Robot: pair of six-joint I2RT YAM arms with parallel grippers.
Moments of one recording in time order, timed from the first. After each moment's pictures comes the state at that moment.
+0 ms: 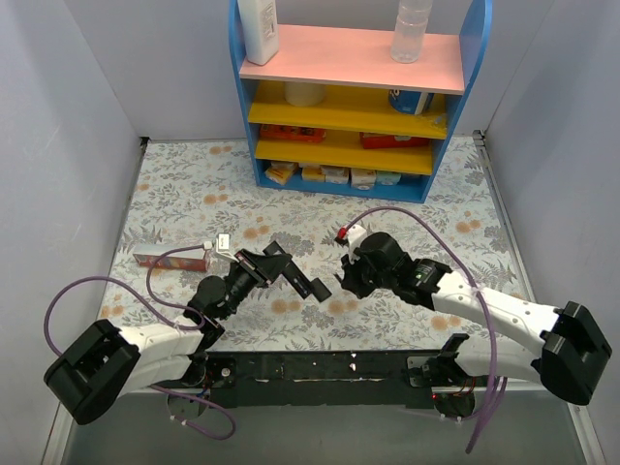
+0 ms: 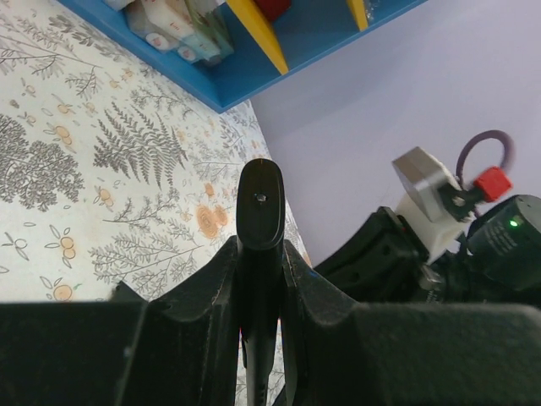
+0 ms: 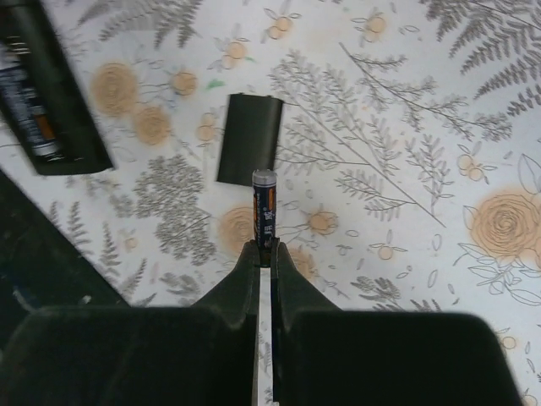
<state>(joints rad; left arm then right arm) -0.70 1.04 0.05 1.06 -0.06 -1.06 0.89 1.15 0.69 -0.30 -0.05 0.19</state>
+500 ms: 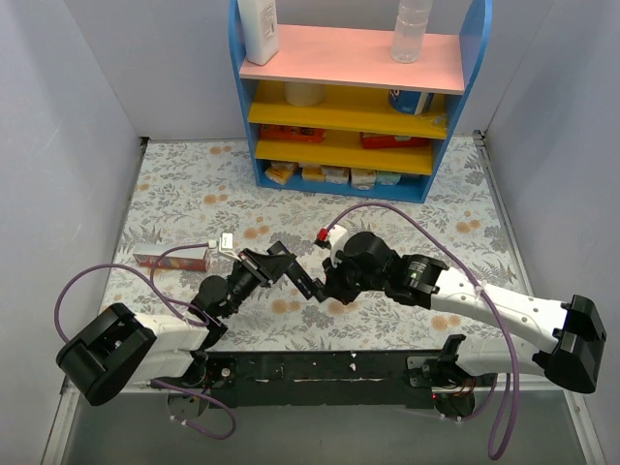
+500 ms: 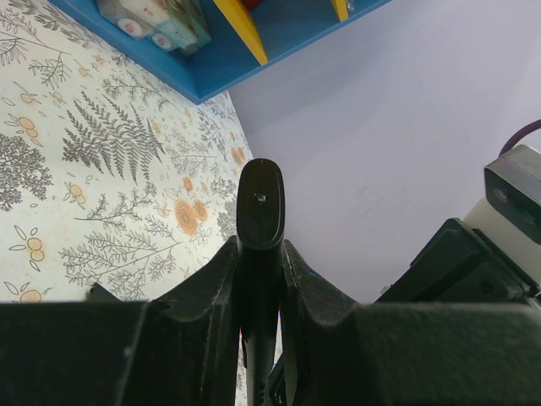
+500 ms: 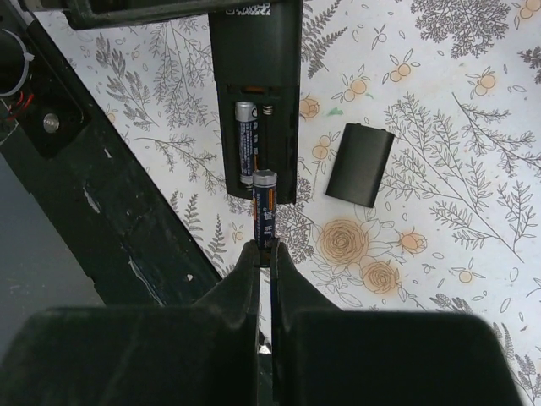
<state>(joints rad) -0.70 1.17 0.05 1.24 -0.01 -1.10 1.07 1.13 0.88 -0.44 -0.07 0.26</state>
